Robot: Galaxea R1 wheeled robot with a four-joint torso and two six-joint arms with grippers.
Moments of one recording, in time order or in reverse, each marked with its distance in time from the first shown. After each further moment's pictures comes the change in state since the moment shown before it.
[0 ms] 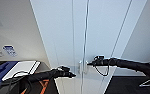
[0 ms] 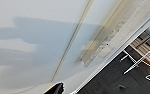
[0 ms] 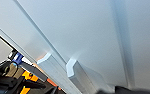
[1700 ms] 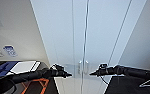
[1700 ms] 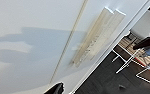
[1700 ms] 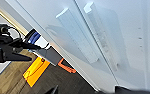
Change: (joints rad) left arm -0.044 -0.229 0.301 -0.001 0.003 0.001; right arm -0.098 -0.157 0.251 -0.001 -0.033 -0.015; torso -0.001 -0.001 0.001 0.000
